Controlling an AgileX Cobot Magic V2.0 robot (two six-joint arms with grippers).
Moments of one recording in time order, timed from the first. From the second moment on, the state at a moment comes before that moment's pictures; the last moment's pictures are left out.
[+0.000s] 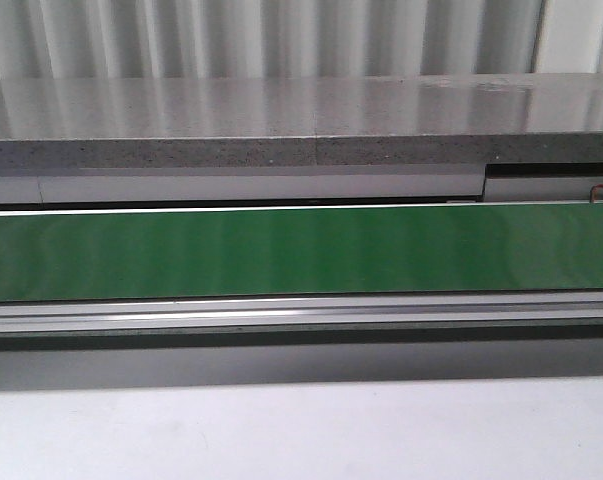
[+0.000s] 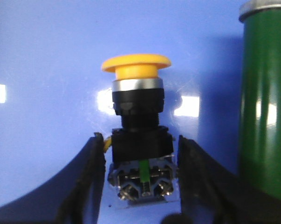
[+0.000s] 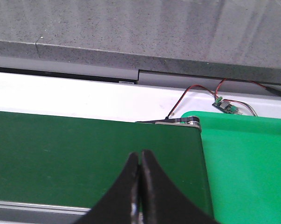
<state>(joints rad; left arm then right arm) 0.41 1.77 -1.08 -0.13 0.56 0.48 -0.14 0.58 -0.58 0.26 0.43 -0.32</state>
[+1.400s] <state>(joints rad) 0.41 1.63 -1.09 -0.20 0.56 0.49 -0.14 0.58 -0.58 0.26 0.43 -0.32</state>
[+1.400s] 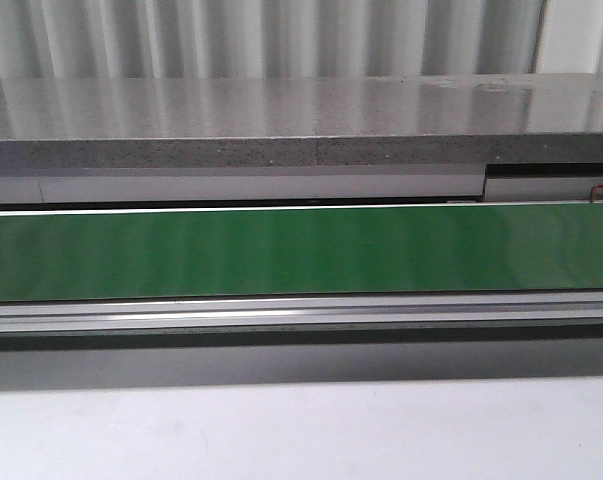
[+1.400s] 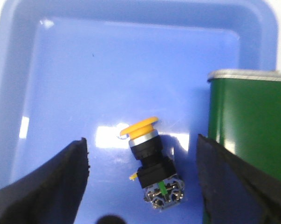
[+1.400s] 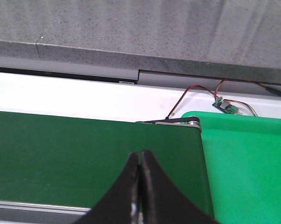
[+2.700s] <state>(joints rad) 0.14 0.47 -0.52 -0.46 0.51 0.49 -0.14 0.58 -0.58 0.26 0.43 -0.32</state>
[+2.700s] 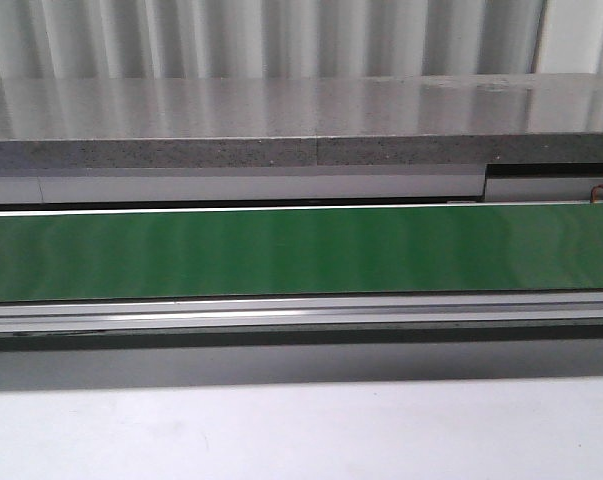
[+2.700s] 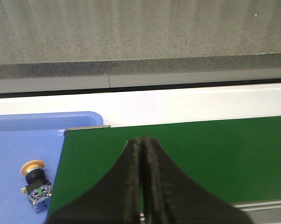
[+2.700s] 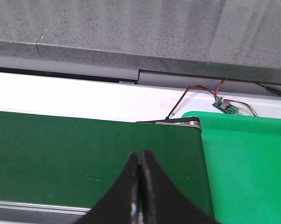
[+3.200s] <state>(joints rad) 0.12 0.47 -0.49 -0.46 0.45 0.49 -0.14 0.58 -0.58 0.26 0.43 -0.32</state>
